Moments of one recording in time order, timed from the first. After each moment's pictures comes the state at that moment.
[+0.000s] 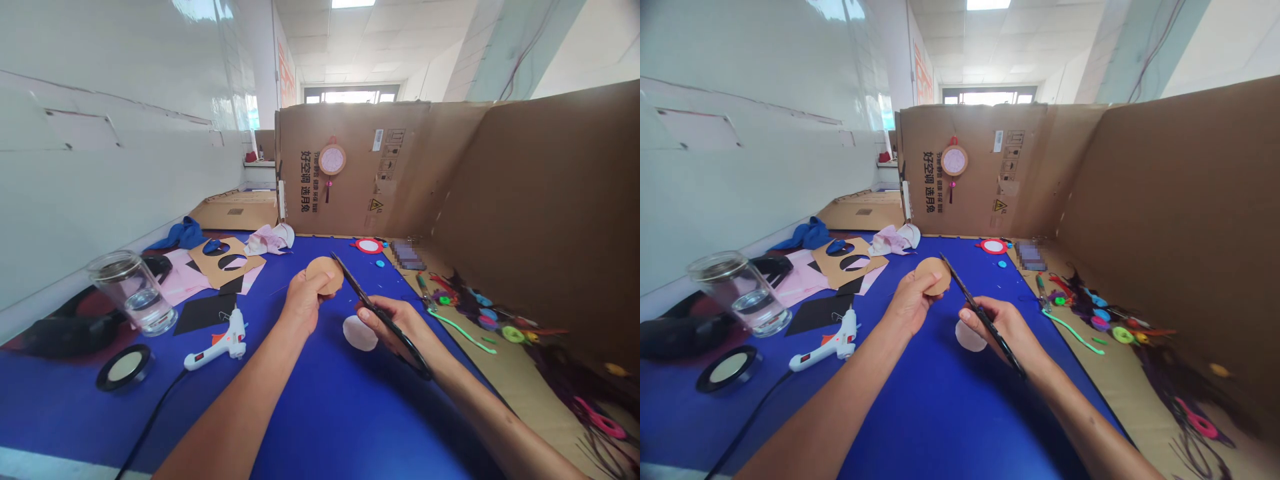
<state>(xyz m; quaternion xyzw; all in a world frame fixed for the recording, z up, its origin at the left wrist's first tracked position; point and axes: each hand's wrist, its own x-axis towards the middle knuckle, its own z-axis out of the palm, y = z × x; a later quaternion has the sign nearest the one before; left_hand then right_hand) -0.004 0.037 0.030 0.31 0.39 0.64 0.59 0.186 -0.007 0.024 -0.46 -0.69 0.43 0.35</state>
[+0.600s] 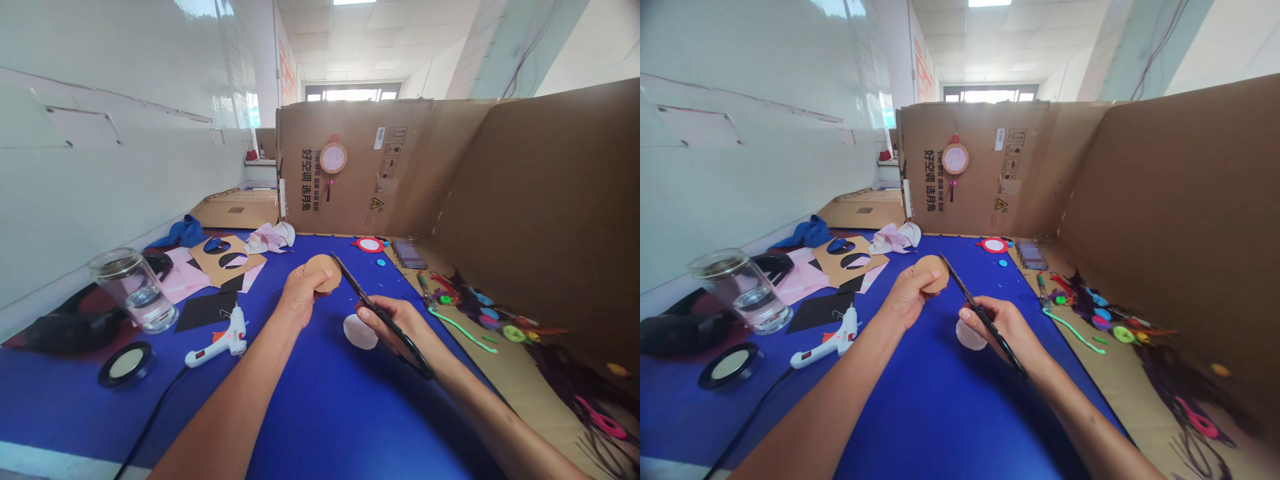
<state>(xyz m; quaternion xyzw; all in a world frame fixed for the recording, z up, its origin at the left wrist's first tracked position) -0.017 0.043 0.030 0.35 0.38 0.62 0.59 0.185 -0.010 0.025 -0.47 -0.69 0.43 0.35</state>
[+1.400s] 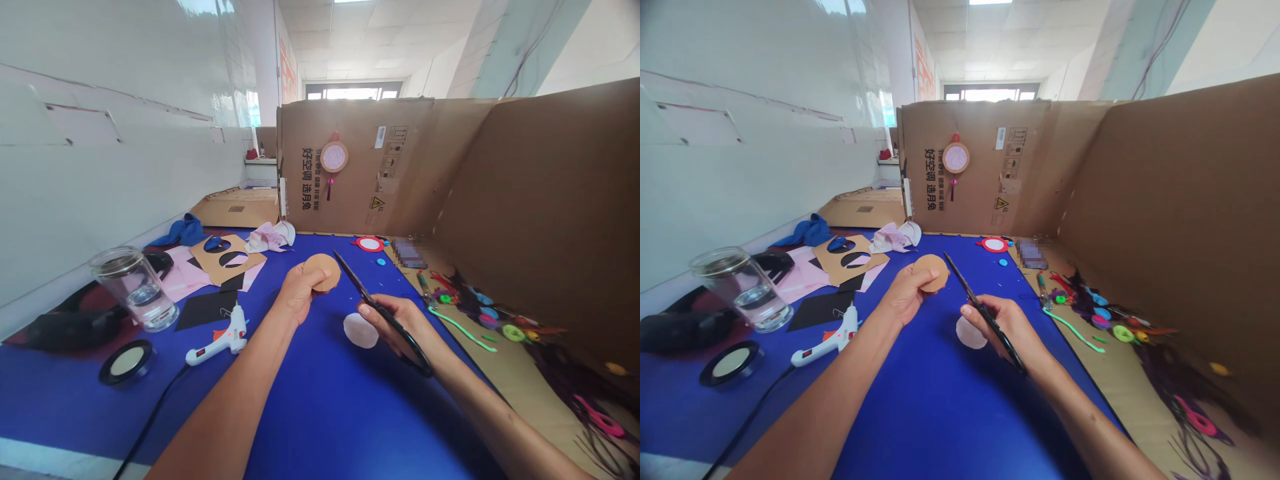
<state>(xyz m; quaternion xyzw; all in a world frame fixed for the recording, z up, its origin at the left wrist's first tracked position) -0.024 0.048 0.027 0.38 0.38 0.60 0.60 0.187 -0.006 0.018 -0.49 -0.68 0.43 0.35</state>
